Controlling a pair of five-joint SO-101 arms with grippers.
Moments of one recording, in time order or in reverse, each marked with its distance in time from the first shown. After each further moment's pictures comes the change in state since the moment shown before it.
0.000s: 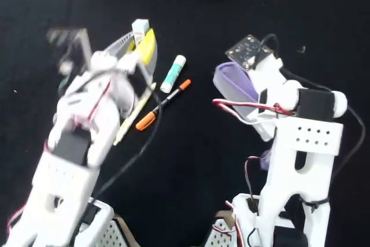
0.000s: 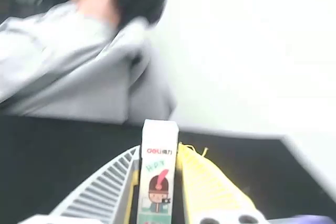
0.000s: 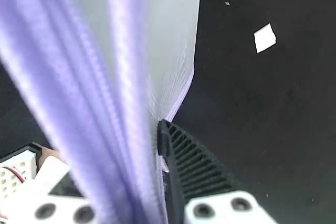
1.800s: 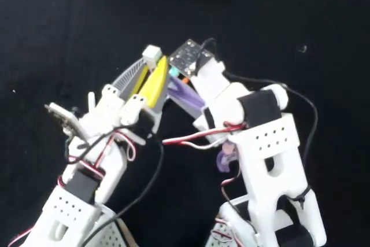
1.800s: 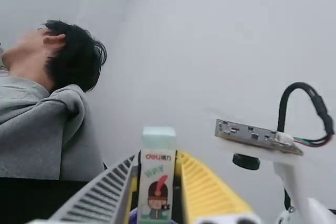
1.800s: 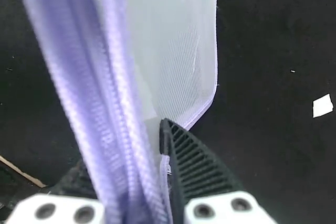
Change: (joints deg) left arm 7.1 -20.8 32.6 -29.7 1.6; right arm -27.0 0.2 0.0 0.0 -20.5
